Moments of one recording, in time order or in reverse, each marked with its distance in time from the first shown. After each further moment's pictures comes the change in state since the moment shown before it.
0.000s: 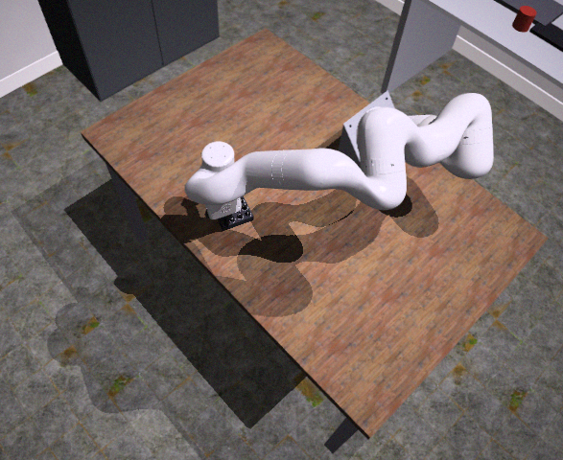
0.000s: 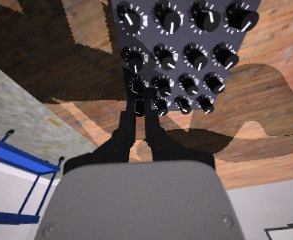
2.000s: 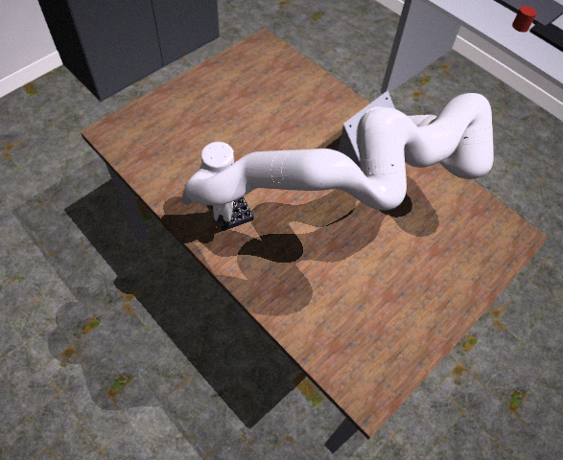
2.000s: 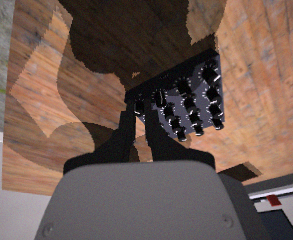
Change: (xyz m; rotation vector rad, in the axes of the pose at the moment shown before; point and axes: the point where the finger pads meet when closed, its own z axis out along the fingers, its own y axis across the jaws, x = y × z) arm 0.000 0.000 0.000 -0.005 0.000 -1.096
